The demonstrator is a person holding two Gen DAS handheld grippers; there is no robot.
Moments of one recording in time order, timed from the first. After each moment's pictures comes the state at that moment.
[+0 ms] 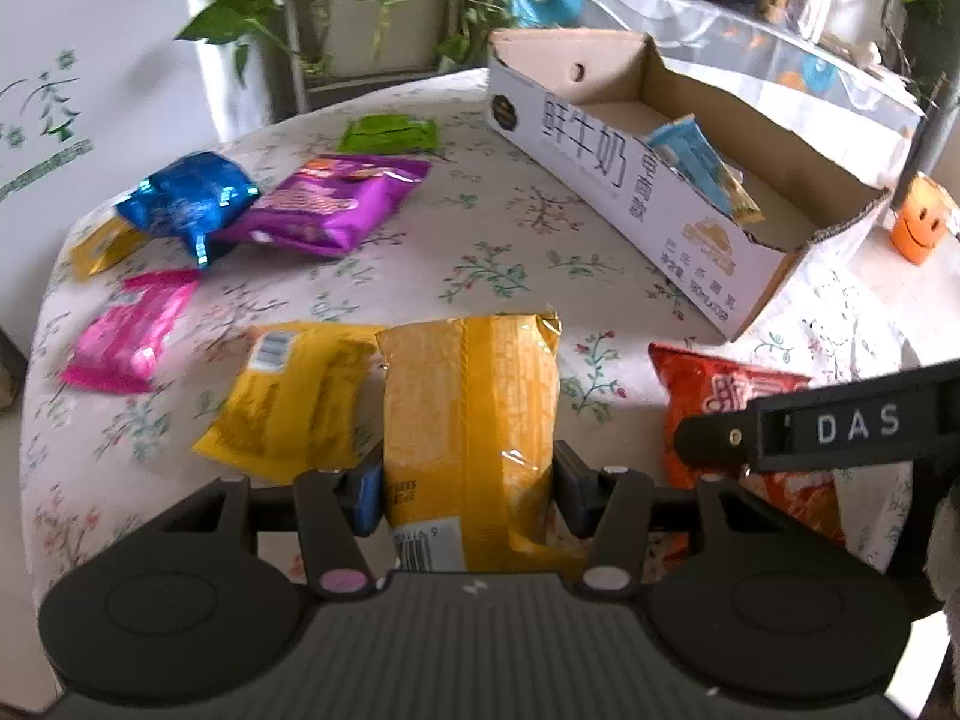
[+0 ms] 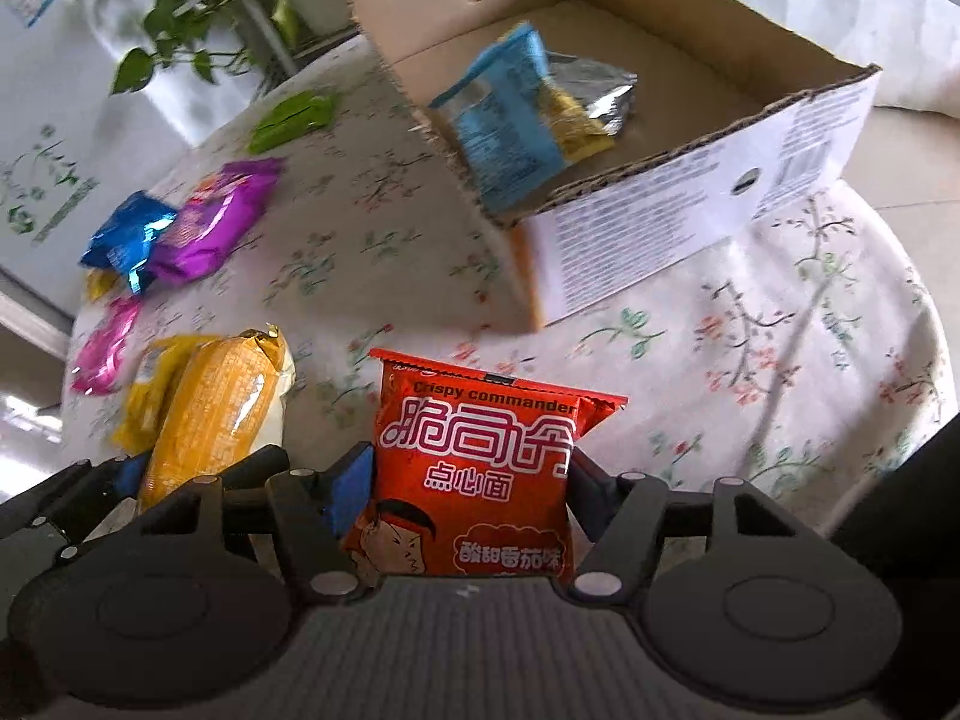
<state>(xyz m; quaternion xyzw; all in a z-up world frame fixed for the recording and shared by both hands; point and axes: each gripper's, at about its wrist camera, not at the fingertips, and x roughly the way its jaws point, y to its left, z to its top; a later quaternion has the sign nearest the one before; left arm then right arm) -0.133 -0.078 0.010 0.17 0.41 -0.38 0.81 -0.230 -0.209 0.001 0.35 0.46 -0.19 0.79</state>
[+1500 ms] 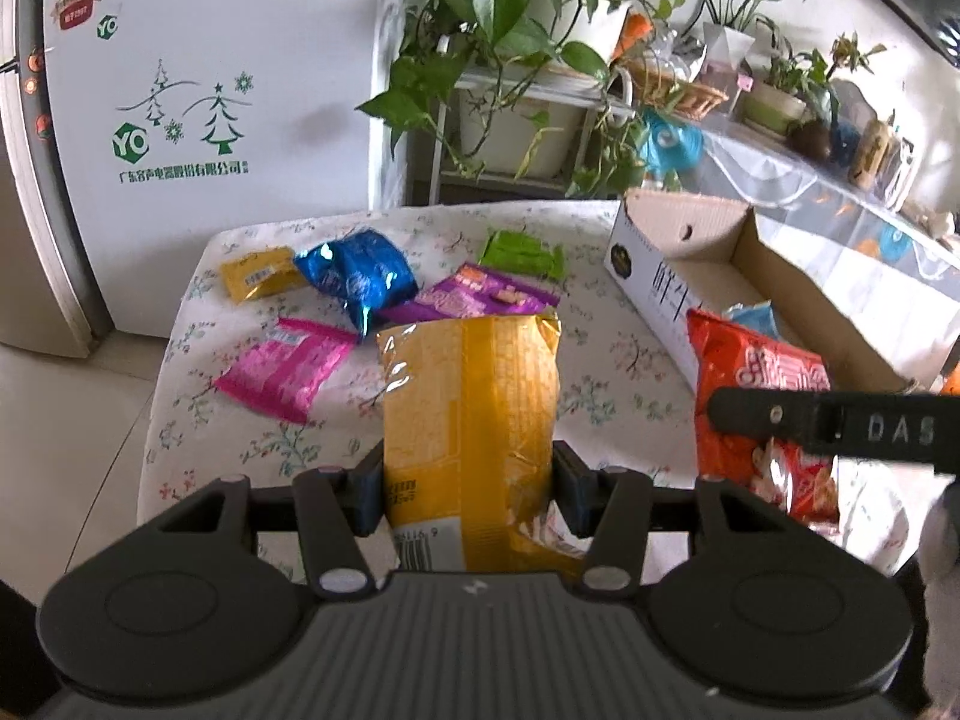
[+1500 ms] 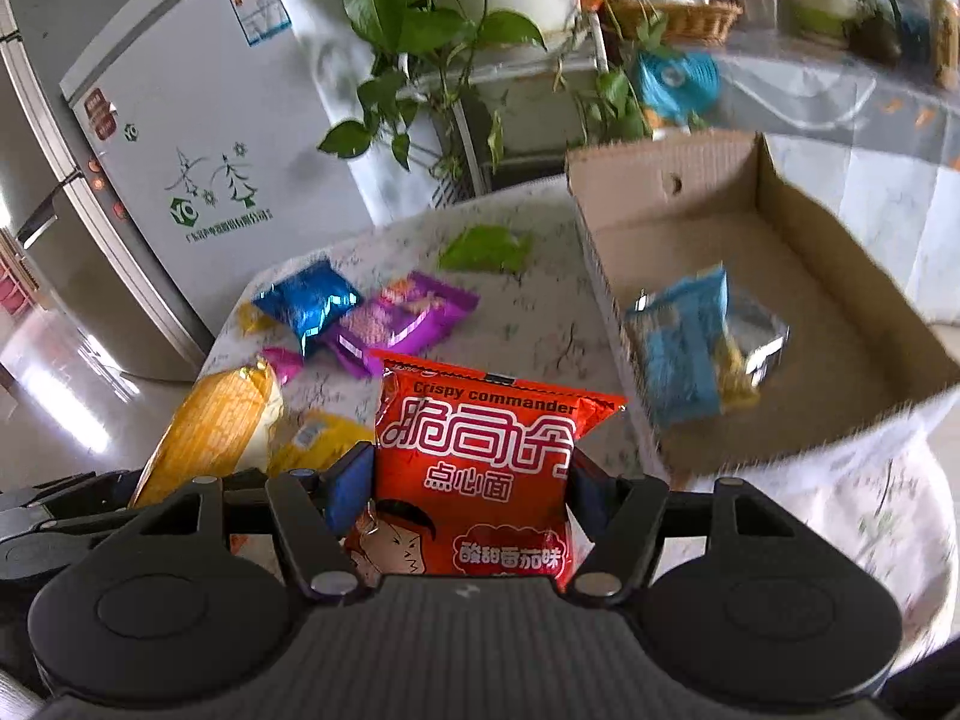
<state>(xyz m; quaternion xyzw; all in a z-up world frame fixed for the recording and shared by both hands) -0.127 -0.028 0.070 0.06 0.37 -0.29 0.88 -0.210 -0.212 0.074 0.23 0.34 -0.10 0.91</state>
